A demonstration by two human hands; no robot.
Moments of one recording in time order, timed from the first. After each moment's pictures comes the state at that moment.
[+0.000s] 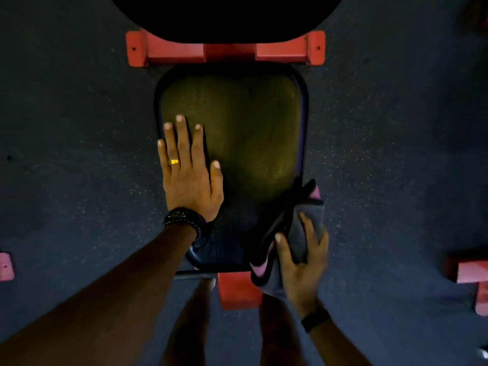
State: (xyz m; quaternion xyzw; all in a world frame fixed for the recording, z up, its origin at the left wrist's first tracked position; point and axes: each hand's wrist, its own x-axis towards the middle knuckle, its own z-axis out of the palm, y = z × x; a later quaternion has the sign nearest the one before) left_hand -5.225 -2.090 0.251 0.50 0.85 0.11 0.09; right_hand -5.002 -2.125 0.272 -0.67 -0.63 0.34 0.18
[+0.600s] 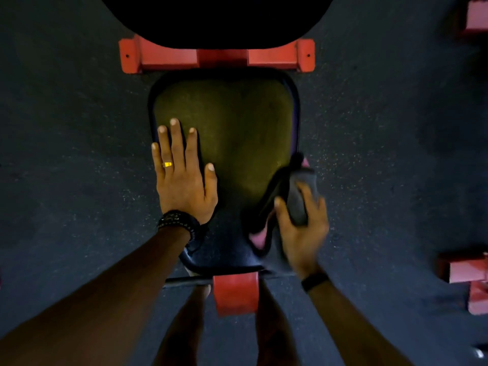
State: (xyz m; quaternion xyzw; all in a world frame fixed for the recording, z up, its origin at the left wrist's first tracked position) left_hand -5.226 -2.093 0.250 0.51 0.85 0.12 0.08; right_hand -5.013 -2.077 0.255 -0.65 -0.65 0.32 0.23
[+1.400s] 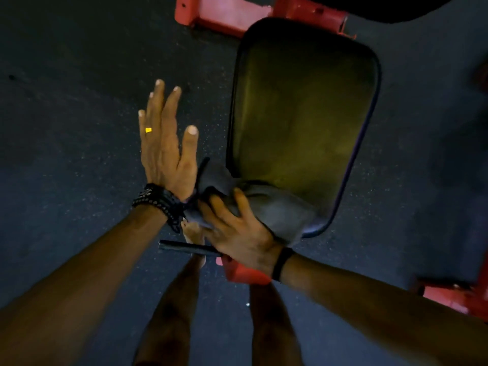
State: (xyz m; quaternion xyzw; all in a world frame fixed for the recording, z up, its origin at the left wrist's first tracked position) left_hand -5.298 -2.203 0.258 0.34 0.86 0.36 0.14; right_hand -5.108 -2.186 0.256 0.02 -1.00 -0.03 -0.01
